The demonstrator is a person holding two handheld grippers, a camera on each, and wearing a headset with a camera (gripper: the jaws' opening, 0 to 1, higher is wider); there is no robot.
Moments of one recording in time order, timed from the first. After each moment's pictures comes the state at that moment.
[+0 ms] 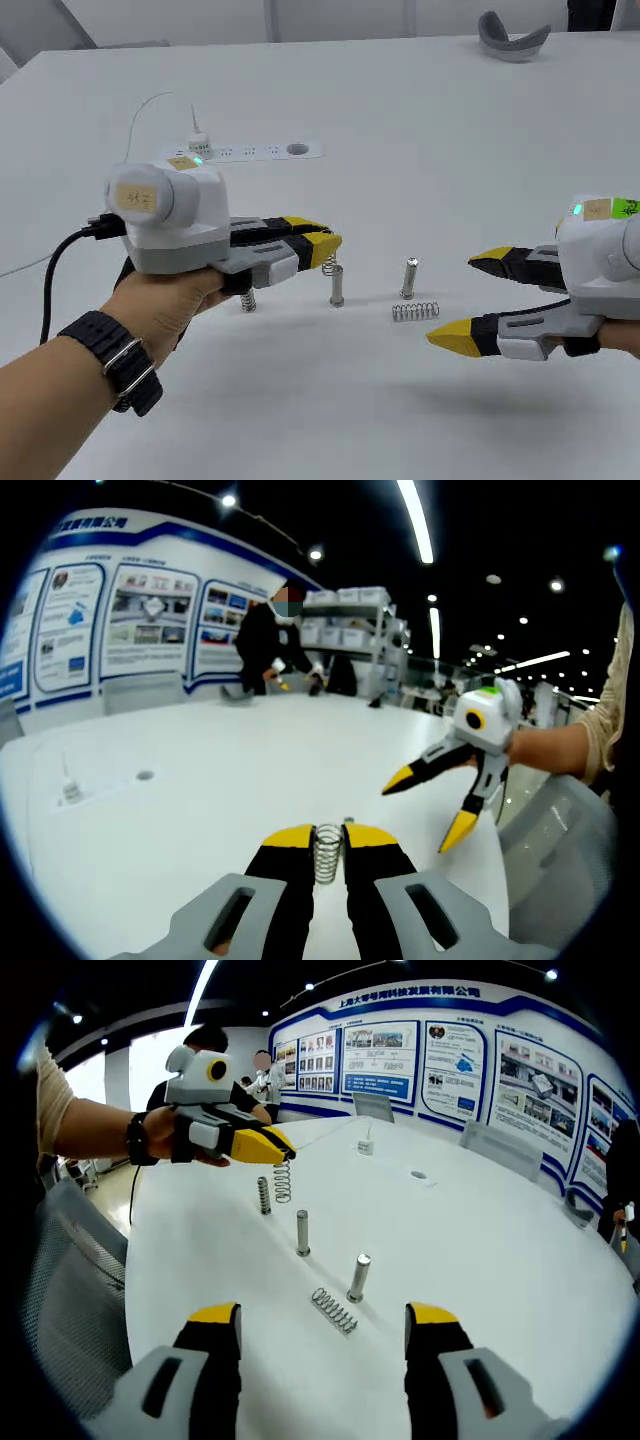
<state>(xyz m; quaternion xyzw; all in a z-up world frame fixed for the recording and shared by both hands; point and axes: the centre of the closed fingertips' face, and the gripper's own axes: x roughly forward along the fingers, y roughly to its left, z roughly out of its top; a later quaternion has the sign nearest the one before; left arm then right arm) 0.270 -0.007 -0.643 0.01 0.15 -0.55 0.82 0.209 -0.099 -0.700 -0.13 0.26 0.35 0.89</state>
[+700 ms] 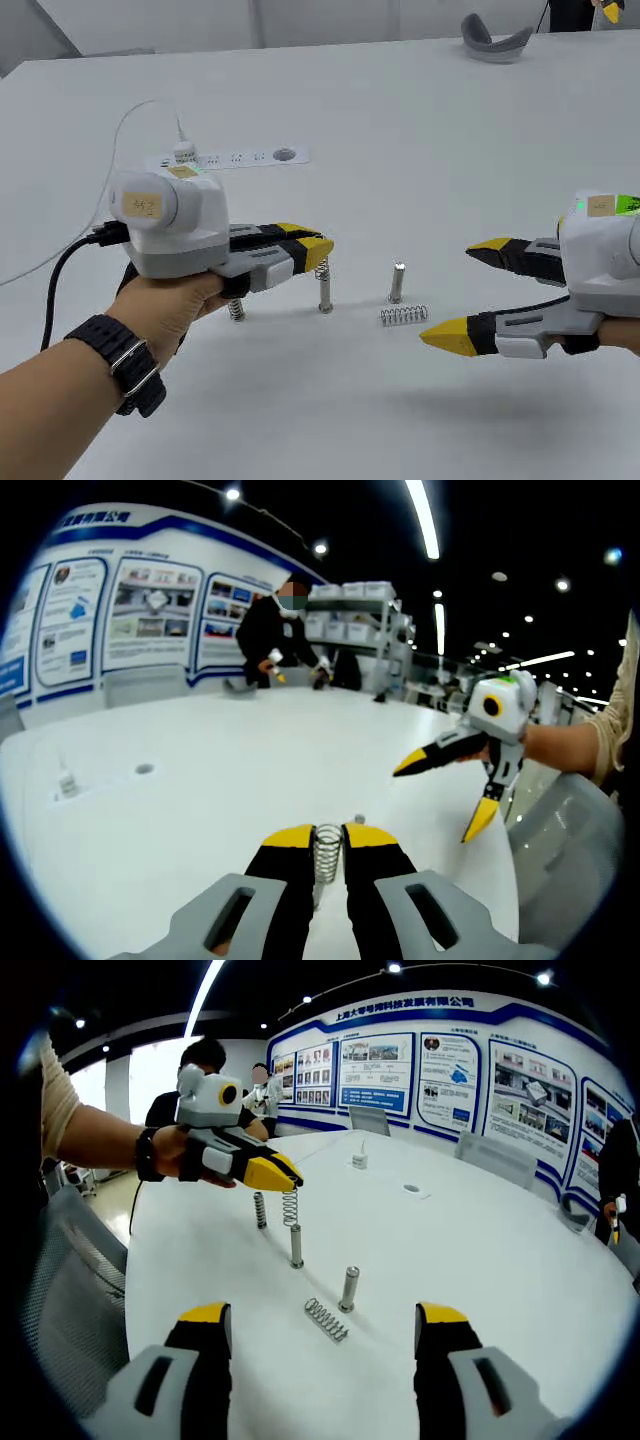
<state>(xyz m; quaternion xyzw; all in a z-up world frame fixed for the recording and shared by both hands) 0.282 -0.015 -0.657 0.01 0.16 -0.55 0.82 0.213 -0.106 -0.688 -0.12 0.23 0.35 0.90</state>
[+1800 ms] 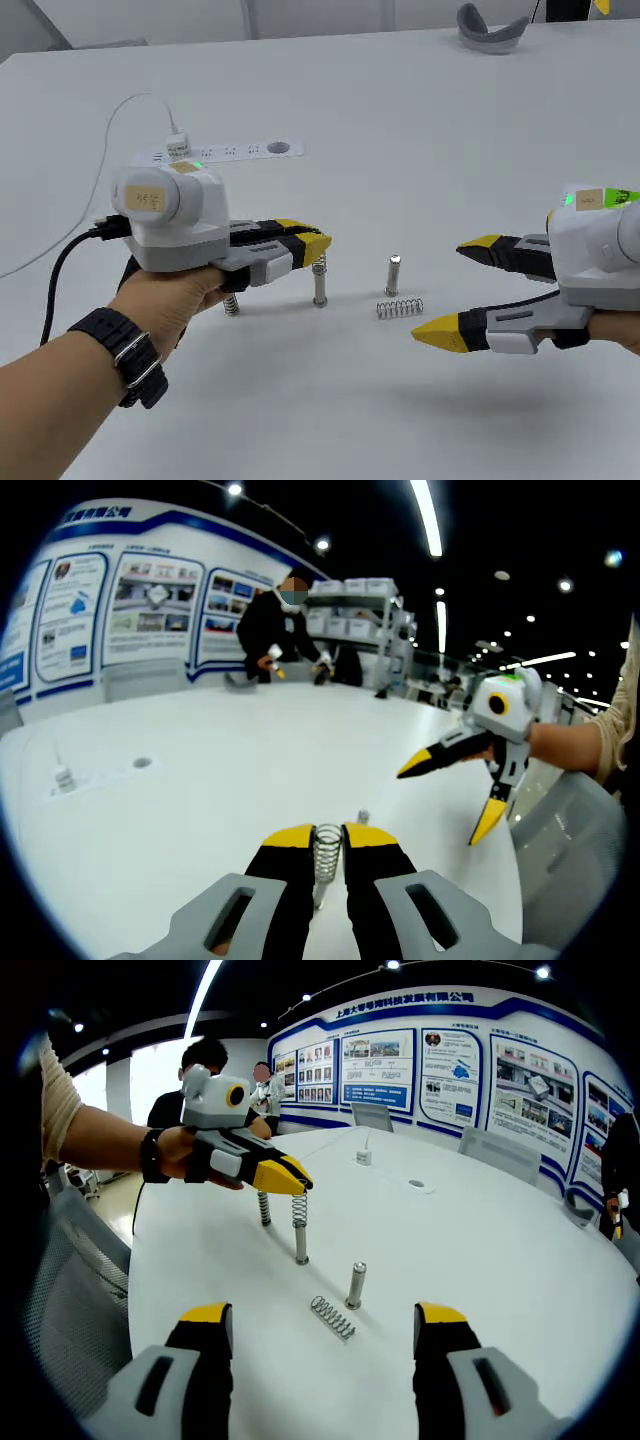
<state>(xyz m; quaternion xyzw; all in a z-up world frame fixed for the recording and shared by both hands) 0.285 -0.019 -0.666 0.01 0.17 -0.54 0.82 0.212 -0.103 -0.694 -0.11 0.24 0.36 0.90</state>
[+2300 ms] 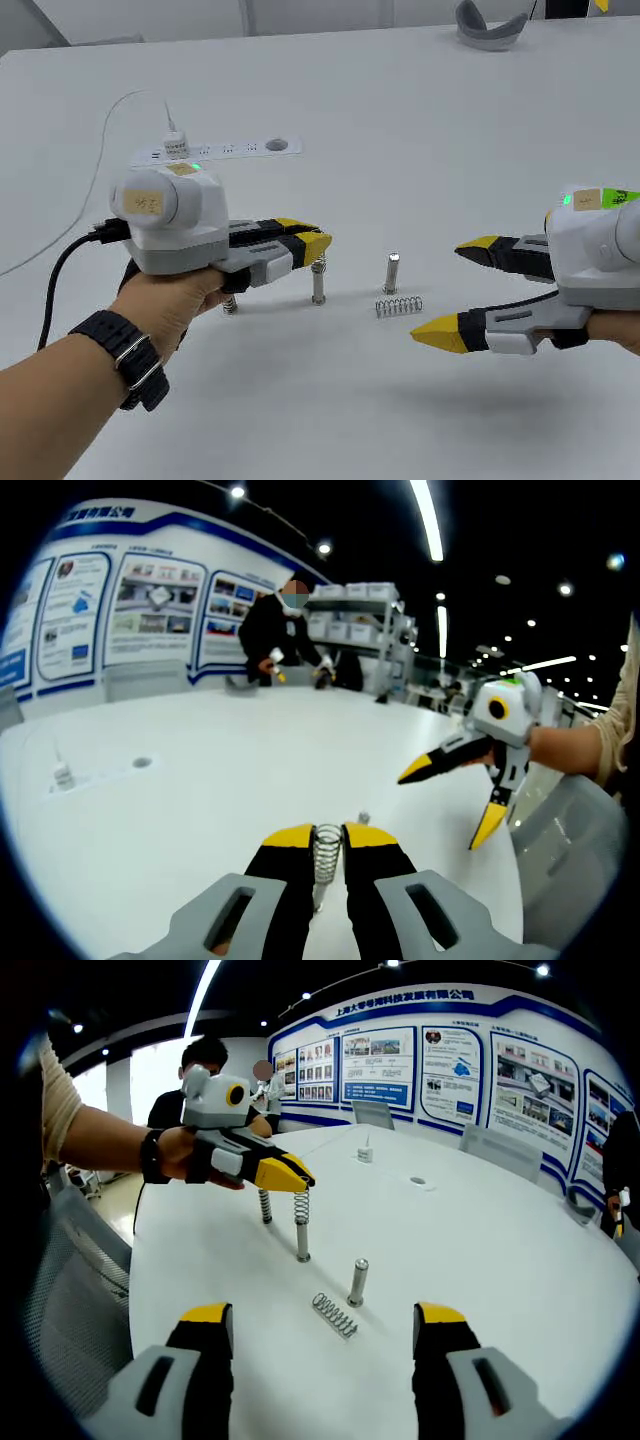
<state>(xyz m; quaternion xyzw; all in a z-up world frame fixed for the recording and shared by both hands) 0.287 -0.018 -0.666 0.00 0.16 -0.54 0.82 0.211 -0.102 -0.696 -0.11 0.24 0.36 0.90</state>
